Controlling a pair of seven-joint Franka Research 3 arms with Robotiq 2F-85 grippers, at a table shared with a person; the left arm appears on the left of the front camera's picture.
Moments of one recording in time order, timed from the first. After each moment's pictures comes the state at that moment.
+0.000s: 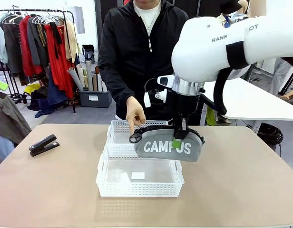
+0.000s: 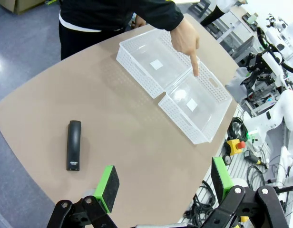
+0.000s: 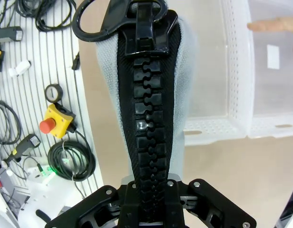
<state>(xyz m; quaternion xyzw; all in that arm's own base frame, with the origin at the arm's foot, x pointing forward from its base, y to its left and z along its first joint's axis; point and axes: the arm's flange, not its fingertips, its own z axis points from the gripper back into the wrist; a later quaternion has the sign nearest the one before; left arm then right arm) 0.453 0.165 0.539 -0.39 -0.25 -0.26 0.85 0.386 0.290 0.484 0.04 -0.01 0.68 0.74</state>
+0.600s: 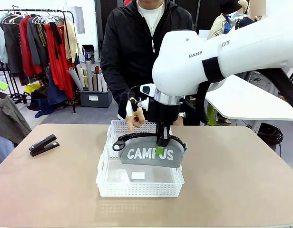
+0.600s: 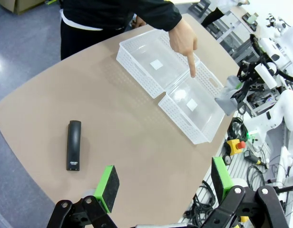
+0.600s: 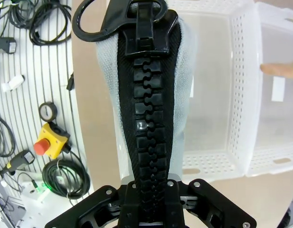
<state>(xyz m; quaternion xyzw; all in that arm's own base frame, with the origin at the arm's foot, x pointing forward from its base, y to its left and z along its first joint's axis) 0.453 0.165 0.539 -0.39 -0.25 -0.26 0.85 0.386 0.341 0.452 0.04 -0.02 0.69 0.72</state>
